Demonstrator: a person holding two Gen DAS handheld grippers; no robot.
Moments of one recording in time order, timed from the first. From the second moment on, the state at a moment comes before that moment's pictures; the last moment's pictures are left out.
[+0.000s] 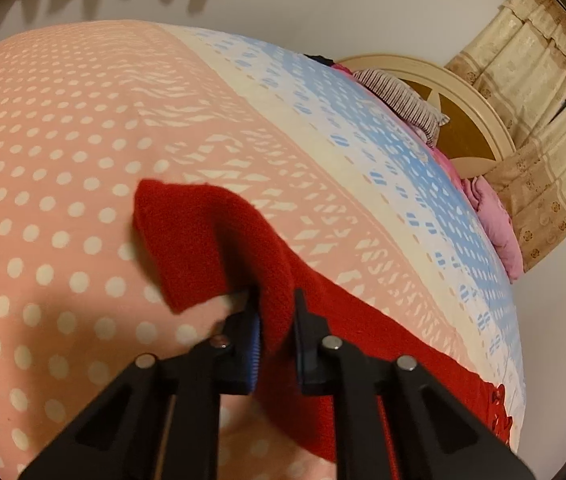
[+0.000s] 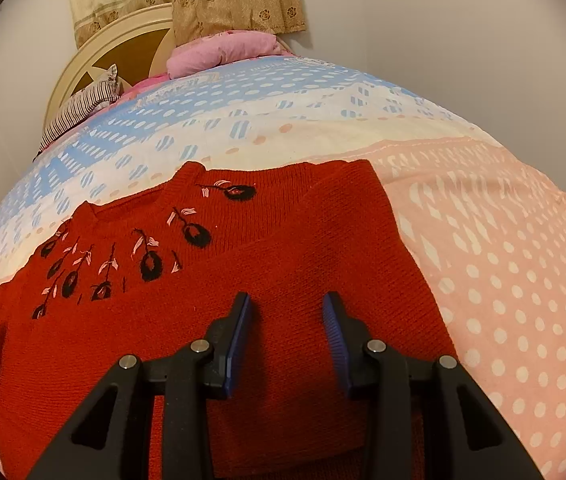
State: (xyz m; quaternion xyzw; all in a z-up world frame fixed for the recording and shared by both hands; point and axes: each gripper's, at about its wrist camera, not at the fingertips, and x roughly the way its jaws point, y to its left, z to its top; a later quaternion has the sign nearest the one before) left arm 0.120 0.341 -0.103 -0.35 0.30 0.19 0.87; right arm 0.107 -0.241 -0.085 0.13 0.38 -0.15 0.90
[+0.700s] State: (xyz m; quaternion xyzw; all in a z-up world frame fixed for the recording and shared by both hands) left arm 0.136 -0.020 -0.050 0.07 0.30 -0.04 0.95; right arm 0.105 -0.243 -0.085 0.14 0.38 -0.15 0.90
